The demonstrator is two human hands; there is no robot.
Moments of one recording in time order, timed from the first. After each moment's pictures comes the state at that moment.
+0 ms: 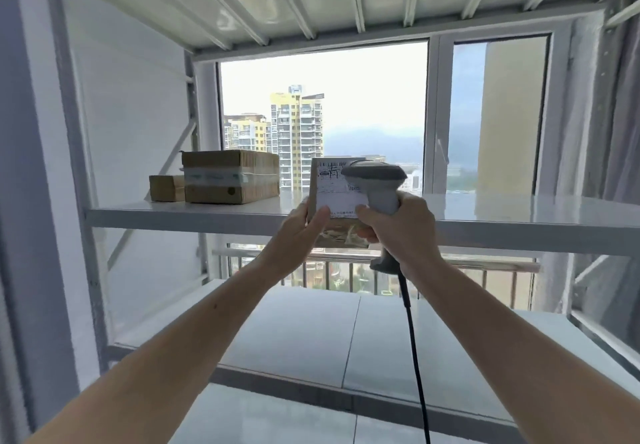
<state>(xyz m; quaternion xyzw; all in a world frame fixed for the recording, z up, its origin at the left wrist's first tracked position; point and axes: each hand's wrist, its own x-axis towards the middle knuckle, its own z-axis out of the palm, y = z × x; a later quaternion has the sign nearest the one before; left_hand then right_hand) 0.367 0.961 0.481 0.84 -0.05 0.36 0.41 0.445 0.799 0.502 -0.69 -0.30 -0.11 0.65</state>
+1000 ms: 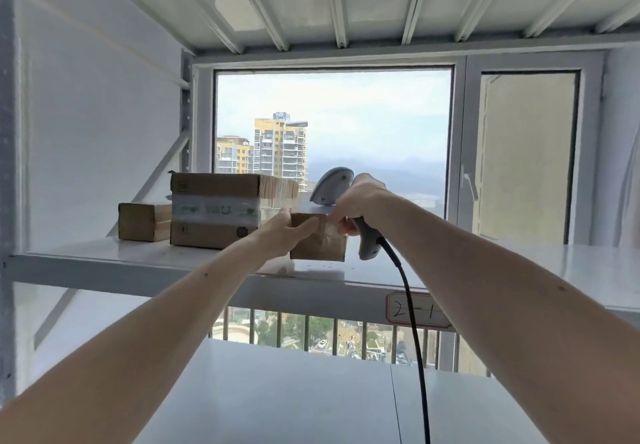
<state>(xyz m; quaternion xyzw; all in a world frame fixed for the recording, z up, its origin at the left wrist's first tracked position) 0.494 1.237 0.543 0.86 0.12 0.26 0.42 0.538 1.073 0.615 -0.87 -0.30 -0.05 0.39</state>
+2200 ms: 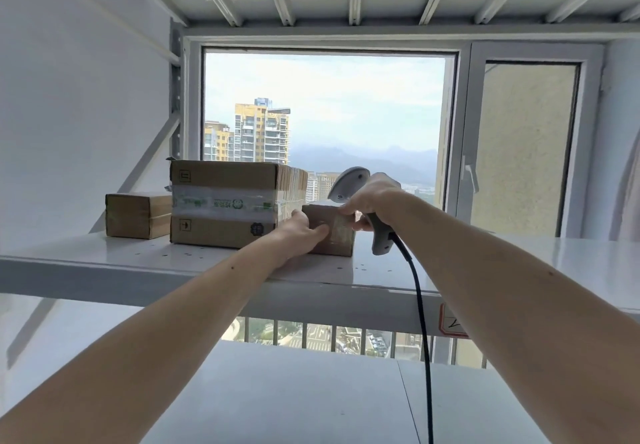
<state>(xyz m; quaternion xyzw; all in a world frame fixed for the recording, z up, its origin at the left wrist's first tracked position) 0.516 1.275 0.541 0.90 0.19 0.22 0.33 0.576 1.141 0.606 -0.87 -0.23 -0.05 0.43</state>
